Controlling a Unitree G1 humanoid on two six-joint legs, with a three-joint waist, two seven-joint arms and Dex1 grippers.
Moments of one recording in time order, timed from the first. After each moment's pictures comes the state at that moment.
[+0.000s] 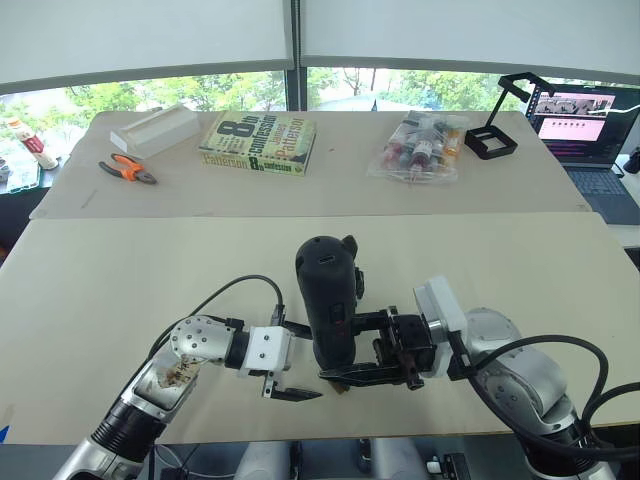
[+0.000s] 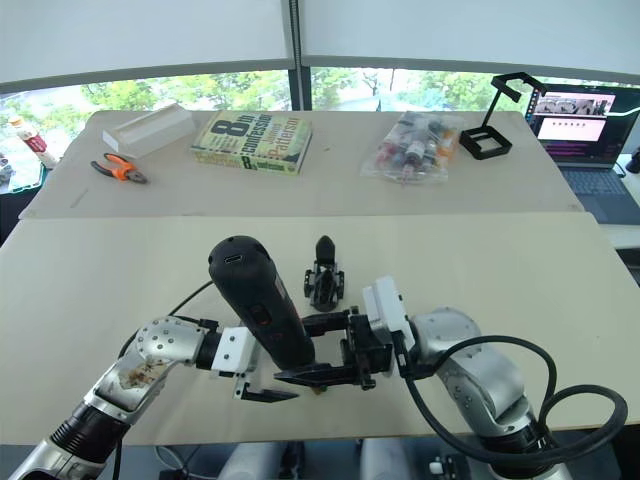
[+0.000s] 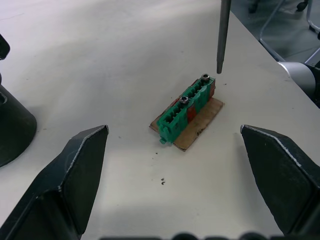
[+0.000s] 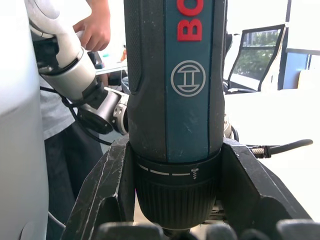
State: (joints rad) left arm -0.19 0.64 -0.33 -0.14 -0.16 -0.09 -1.23; right arm -0.19 -0.50 0.19 -0.55 0.69 0.38 1.14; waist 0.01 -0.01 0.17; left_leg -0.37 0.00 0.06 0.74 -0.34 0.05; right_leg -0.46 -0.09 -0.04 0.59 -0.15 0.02
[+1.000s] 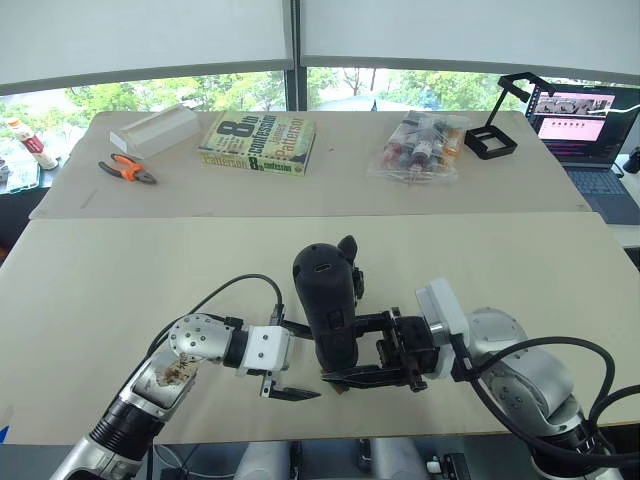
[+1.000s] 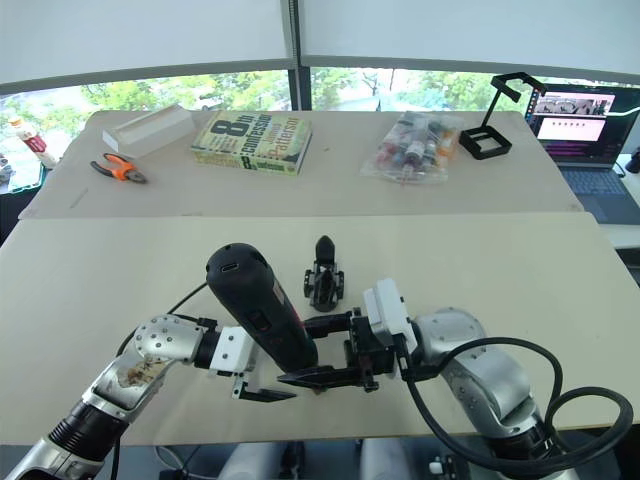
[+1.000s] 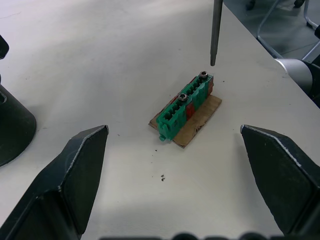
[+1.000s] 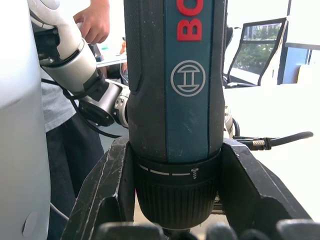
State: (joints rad) left arm -0.20 0.64 -0.33 -0.14 -0.16 -0.09 -1.24; right arm -0.19 -0.54 0.19 -0.56 0.69 0.38 1.14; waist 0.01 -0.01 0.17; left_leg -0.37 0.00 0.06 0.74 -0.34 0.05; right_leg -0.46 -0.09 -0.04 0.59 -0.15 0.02
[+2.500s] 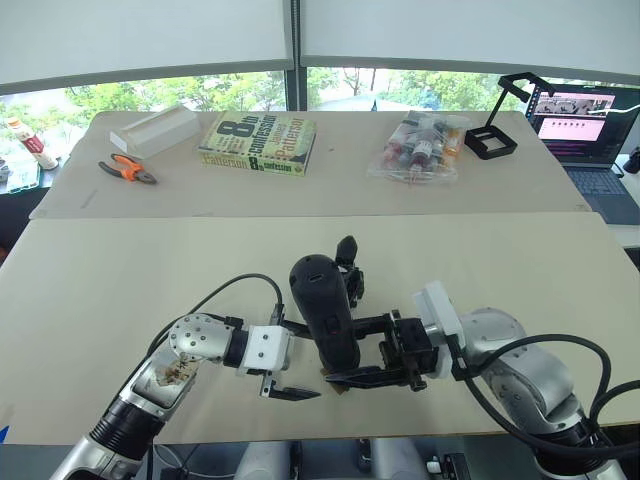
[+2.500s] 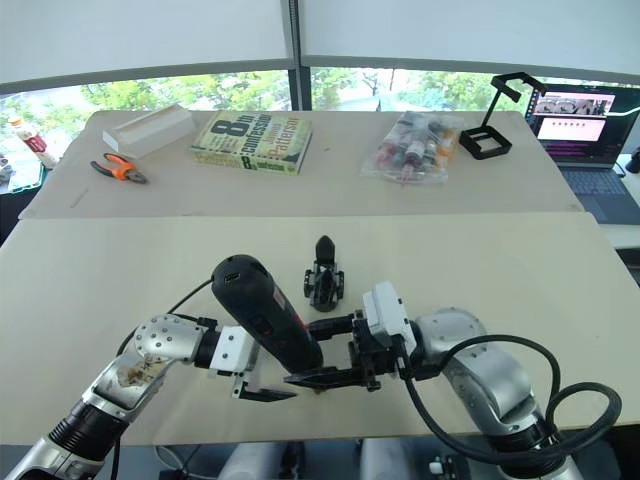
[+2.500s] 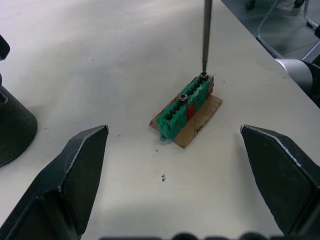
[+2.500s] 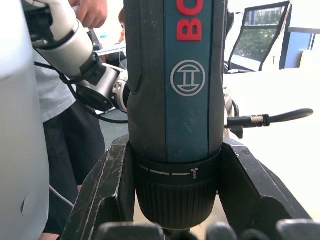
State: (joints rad) left arm -0.20 0.64 -0.33 -0.14 -0.16 -0.09 -1.24; right arm -0.19 -0.55 0.20 -0.52 0.65 0.37 1.17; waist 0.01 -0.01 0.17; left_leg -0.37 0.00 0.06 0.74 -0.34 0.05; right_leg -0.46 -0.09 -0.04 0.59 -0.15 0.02
